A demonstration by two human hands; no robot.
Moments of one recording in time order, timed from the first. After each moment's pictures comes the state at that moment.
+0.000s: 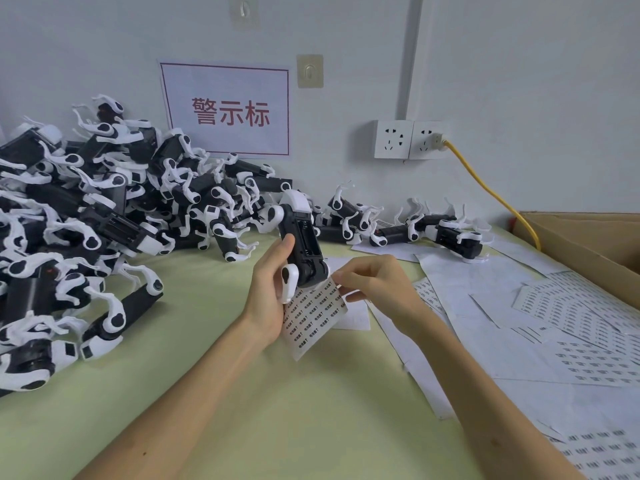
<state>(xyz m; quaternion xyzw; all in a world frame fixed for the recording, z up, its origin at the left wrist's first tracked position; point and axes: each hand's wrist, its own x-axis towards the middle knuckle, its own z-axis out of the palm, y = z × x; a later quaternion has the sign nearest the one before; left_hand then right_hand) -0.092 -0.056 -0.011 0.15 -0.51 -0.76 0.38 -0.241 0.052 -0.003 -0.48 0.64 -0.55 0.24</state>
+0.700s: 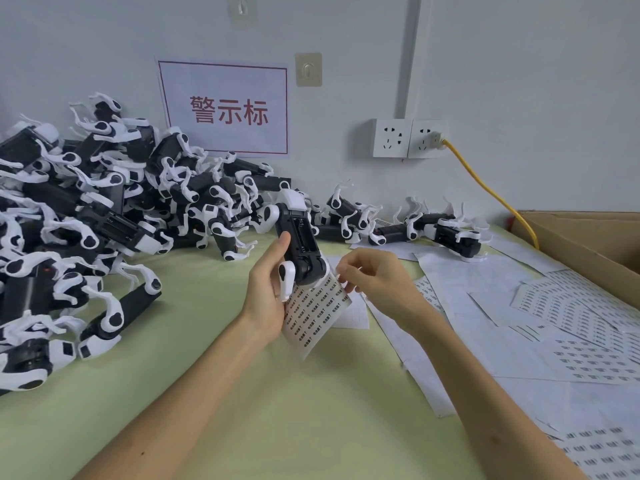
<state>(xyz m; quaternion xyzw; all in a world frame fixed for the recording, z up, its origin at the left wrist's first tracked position) -0.093 -0.057 -0.011 0.14 -0.52 -0.76 0.38 -0.241 0.052 -0.001 -0.48 0.68 -0.53 0.16</state>
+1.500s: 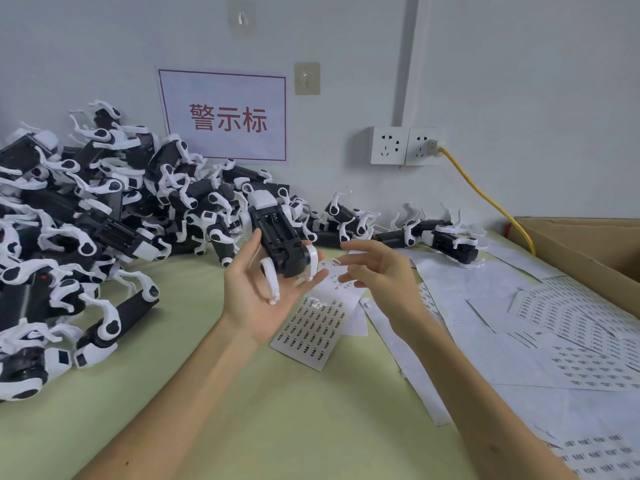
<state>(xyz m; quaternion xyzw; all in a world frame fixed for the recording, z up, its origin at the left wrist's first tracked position) -0.084 -0.062 -0.001 0.01 -0.38 -0.86 0.35 -0.239 0.054 0.002 -0.44 0.60 -0.65 0.16</state>
